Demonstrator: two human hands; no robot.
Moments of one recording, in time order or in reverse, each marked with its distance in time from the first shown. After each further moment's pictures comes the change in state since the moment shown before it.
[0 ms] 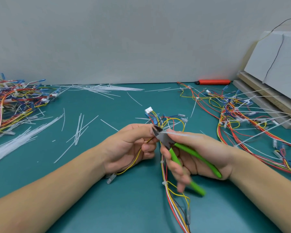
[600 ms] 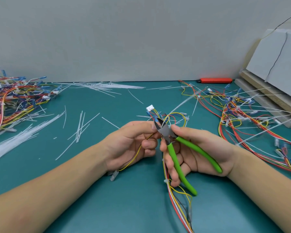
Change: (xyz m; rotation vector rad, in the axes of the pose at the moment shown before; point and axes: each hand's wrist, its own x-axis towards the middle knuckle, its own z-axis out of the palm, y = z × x) left_hand 0.000 0.000 -0.004 -0.061 -0.001 -0.036; right_hand -0.001 -0.001 -0.003 0.119 -0.039 -0.002
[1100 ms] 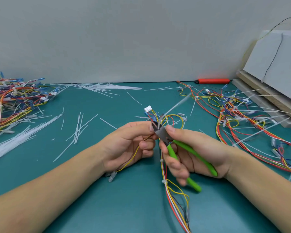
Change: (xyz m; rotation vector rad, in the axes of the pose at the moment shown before) left_hand 0.000 0.001 0.003 0.001 0.012 0.020; right_hand 0.000 -0.001 0.009 -0.070 0.056 -0.026
